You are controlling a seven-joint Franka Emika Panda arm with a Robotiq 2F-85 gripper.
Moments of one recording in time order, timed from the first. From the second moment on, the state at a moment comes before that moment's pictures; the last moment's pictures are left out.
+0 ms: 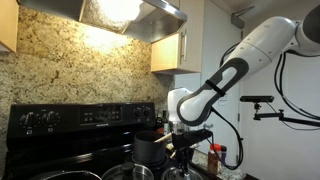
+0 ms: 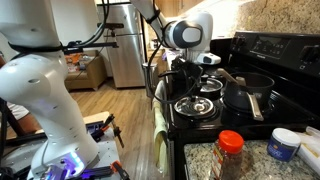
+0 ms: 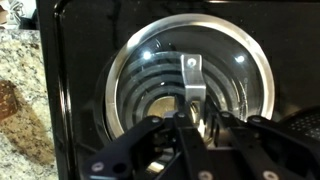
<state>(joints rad) -0.03 0.16 -0.06 -2.25 -0.05 2.29 0.38</state>
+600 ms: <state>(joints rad) 0.02 0.13 -0.05 -2.18 -0.15 2.20 0.36</state>
